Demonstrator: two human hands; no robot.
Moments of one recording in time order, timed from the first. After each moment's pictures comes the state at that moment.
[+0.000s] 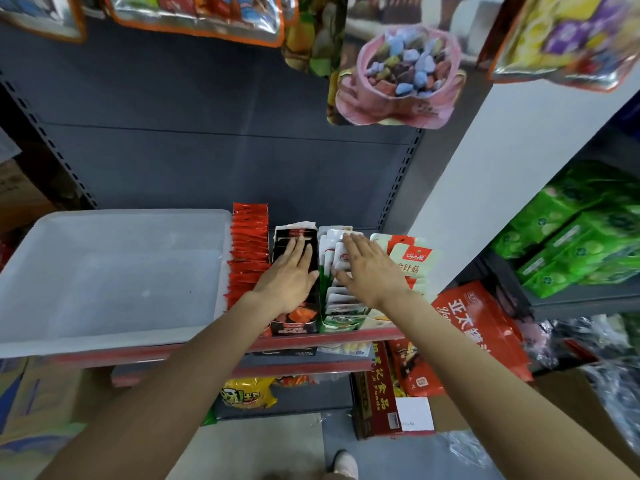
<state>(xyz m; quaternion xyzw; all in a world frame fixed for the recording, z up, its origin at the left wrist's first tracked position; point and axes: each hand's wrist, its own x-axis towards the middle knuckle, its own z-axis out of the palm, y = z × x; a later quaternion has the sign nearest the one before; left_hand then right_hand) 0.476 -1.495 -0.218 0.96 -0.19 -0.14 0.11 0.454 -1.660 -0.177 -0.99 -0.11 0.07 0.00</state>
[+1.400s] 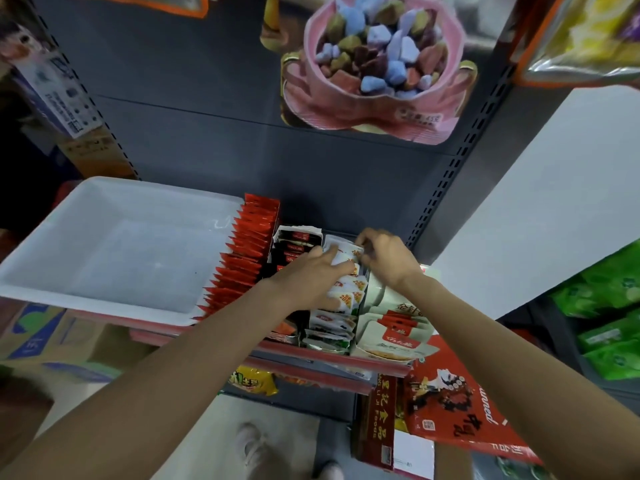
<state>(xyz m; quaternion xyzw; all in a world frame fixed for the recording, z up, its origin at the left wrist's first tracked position) 0.502 -1.561 -0.198 0.96 -0.23 -0.14 0.05 0.561 -1.723 -0.205 -0.96 -0.17 0.09 0.21</state>
